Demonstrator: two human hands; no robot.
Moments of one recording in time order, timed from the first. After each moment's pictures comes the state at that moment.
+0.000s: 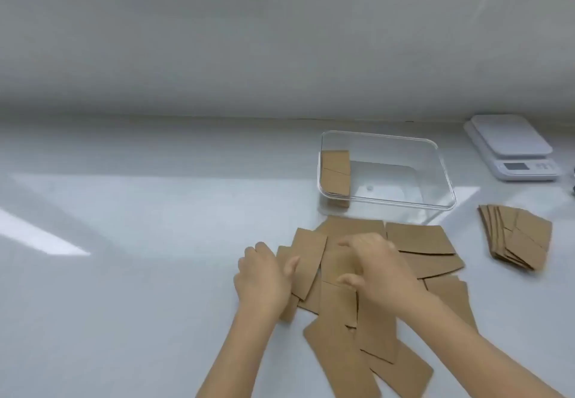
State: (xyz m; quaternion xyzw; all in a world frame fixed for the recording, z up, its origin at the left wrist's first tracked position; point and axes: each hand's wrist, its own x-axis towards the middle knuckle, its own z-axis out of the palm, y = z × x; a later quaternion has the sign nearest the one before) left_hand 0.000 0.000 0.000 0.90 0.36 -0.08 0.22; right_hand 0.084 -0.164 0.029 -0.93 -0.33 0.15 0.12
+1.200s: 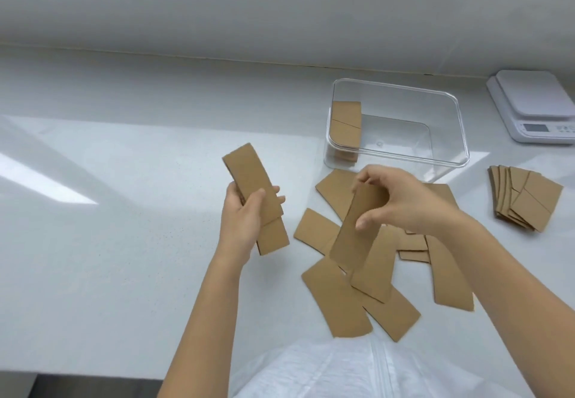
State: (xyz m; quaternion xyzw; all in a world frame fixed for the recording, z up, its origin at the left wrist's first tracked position) left_hand -0.023 0.026 0.027 0.56 0.37 0.12 0.73; right_hand 0.105 -0.164 0.086 -0.86 -0.24 0.33 0.32
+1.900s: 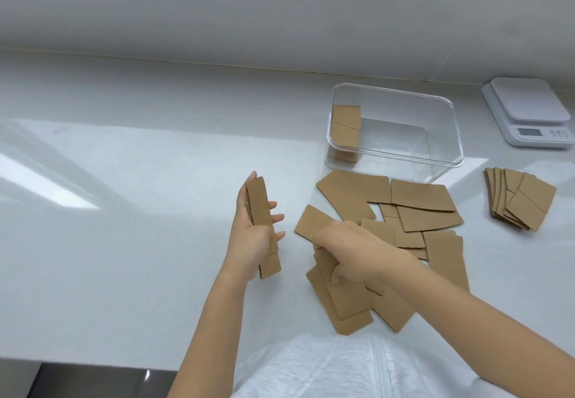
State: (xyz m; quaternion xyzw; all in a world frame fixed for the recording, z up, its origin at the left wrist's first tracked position) left_hand -0.048 0.012 0.021 0.62 0.33 0.08 0.71; right_hand 0.048 -0.138 0.031 -0.81 -0.49 0.31 -0.02
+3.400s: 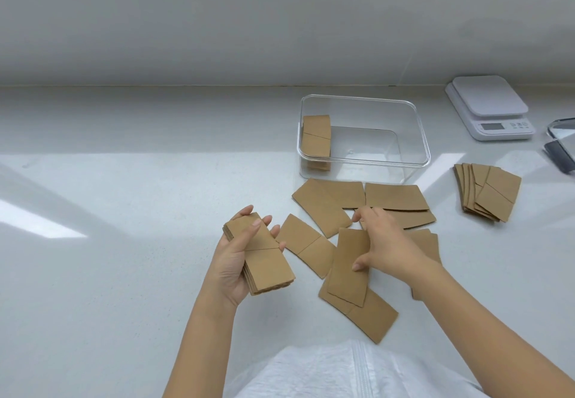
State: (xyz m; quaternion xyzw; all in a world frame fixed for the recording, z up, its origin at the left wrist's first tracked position) left_hand -0.043 -0.005 0.026 0.30 0.34 0.05 0.89; right_hand 0.086 -0.216 0.014 -0.93 -0.21 0.25 0.17
